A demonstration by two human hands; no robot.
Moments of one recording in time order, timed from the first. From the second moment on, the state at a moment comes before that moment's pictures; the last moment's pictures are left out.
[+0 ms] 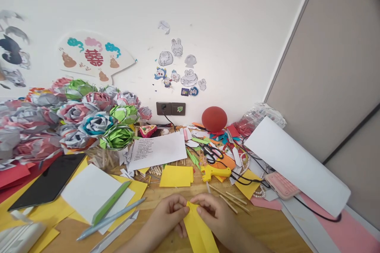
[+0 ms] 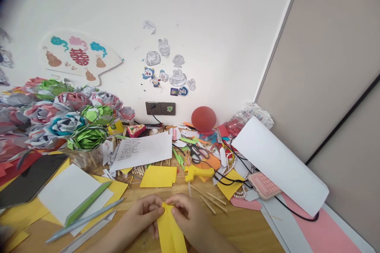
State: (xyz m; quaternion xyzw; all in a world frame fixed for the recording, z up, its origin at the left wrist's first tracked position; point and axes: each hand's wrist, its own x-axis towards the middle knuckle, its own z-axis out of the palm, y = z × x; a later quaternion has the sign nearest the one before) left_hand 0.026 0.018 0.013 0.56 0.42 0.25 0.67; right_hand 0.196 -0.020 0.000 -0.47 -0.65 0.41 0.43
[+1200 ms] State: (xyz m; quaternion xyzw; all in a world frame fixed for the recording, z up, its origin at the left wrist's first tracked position) left_hand 0.028 0.016 0.007 0.58 0.42 0.22 0.66; right_hand 0.189 -0.018 0.001 -0.49 -0.63 0.43 0.43
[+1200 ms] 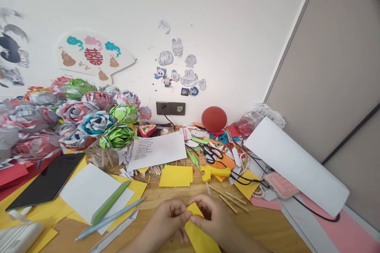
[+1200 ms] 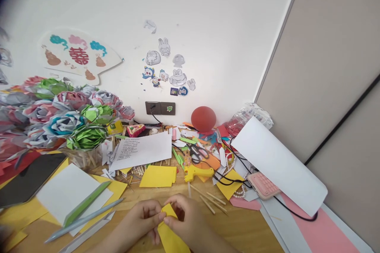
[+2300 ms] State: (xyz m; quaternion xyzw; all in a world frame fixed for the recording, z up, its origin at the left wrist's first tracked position) left_hand 0.026 0.016 0.002 0.56 0.39 0.24 0.69; right_hand 0.192 -0.020 0.003 -0.47 -0.61 0.47 0.43
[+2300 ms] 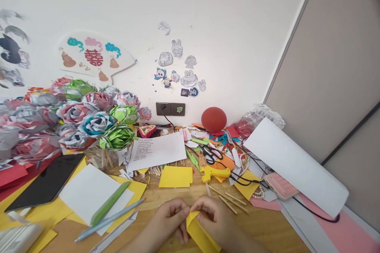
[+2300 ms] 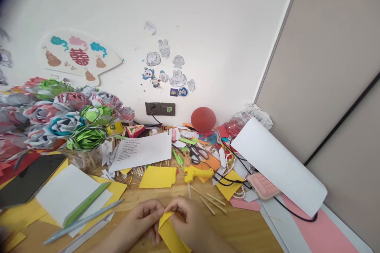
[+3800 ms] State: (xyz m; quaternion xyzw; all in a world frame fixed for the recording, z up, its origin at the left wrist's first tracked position) left_hand 0.029 0.002 0.007 0.68 0.44 0.22 0.53; right_hand 0.193 -0.019 -0.002 -0.48 -0.59 0.48 0.43
